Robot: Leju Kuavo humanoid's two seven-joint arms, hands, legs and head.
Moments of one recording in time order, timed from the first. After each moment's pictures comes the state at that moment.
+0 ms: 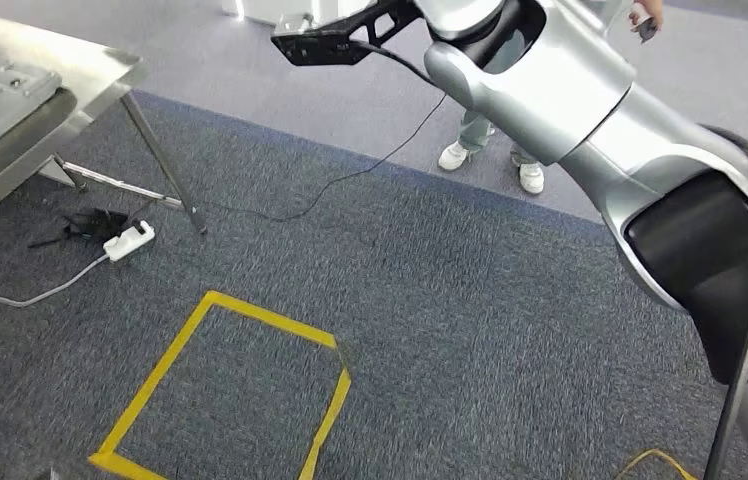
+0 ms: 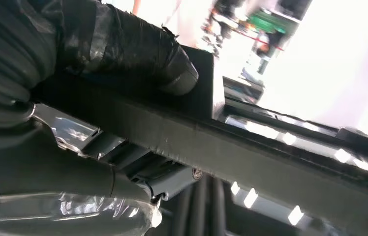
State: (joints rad) left arm -0.07 0.14 0.07 -0.18 0.40 0.20 -0.09; right arm -1.55 -0.29 1.10 -0.78 1.04 0.46 0.10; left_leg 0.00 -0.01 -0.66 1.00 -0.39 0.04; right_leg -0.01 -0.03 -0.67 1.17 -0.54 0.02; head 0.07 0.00
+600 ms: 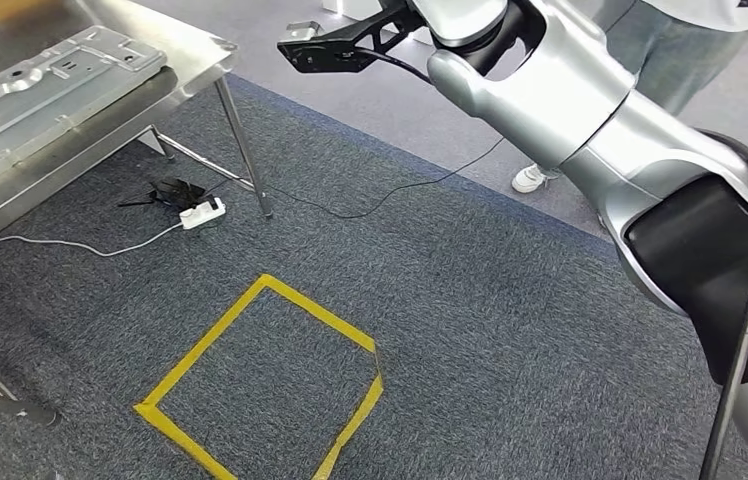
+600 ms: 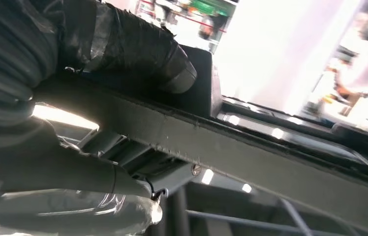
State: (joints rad) left arm -0.07 0.13 0.07 -0.17 0.40 0.21 -0.07; right arm -1.54 -0.28 1.10 -0.78 1.04 0.45 0.10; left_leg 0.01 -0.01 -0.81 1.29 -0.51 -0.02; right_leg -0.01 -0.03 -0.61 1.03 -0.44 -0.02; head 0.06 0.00
